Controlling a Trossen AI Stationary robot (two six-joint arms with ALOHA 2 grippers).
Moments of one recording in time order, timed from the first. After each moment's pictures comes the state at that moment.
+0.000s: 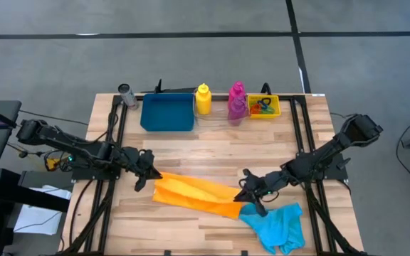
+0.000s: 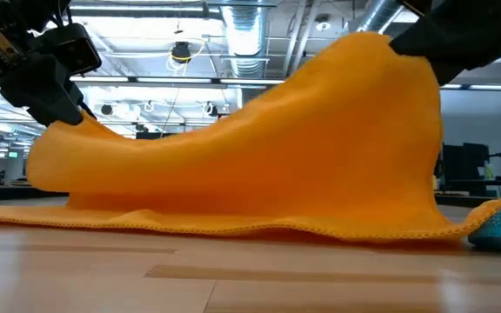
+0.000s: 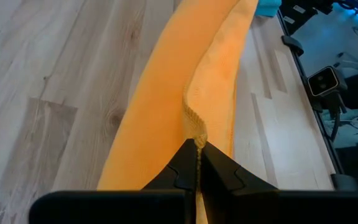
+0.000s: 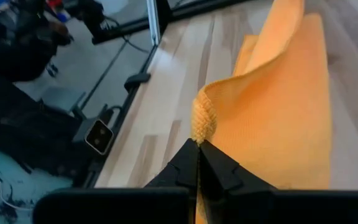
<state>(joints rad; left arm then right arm) -0.21 0.74 0.25 -0.09 0.05 -0.45 0.49 1.39 0.51 0.49 0.12 0.44</state>
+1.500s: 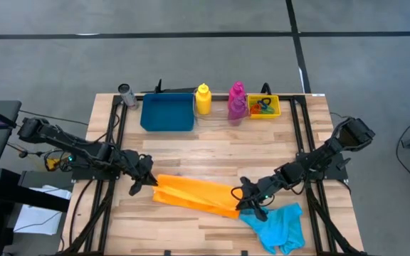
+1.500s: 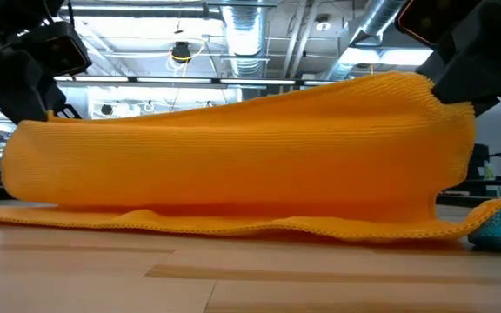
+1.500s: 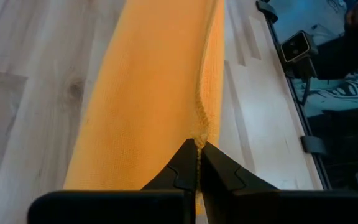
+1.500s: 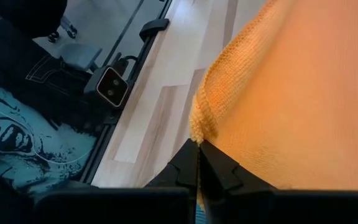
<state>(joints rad) -0.26 0.74 0.25 -0.14 0.15 -0.45 0.50 1.51 0.53 0.47 -0.04 0.47</state>
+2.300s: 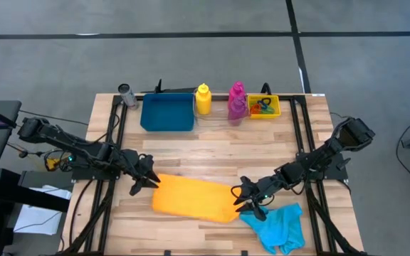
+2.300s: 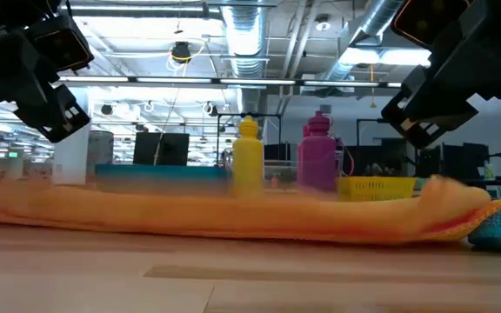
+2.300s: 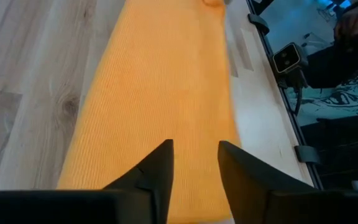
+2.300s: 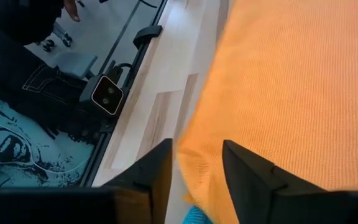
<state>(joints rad) -0.26 0.74 0.25 -0.09 0.15 -0.45 0.50 1.51 0.53 0.48 -0.01 0.51</state>
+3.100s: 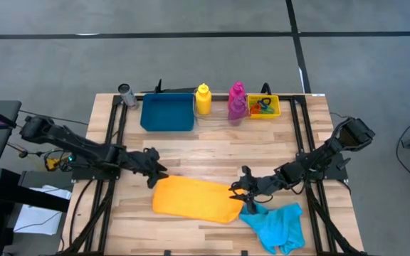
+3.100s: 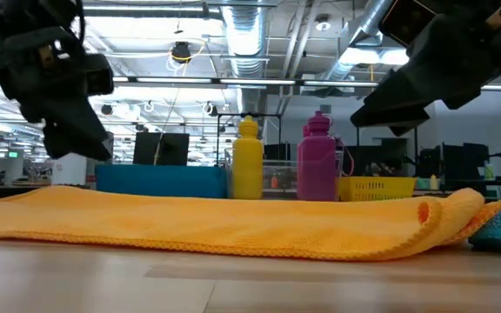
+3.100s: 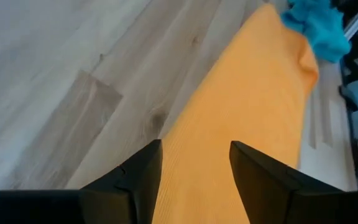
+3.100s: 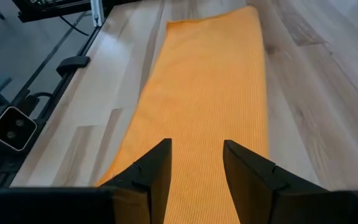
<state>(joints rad) -0.23 0.94 0.25 0.04 -0.14 -0.74 0.49 1.51 0.53 0.48 0.30 0.38</state>
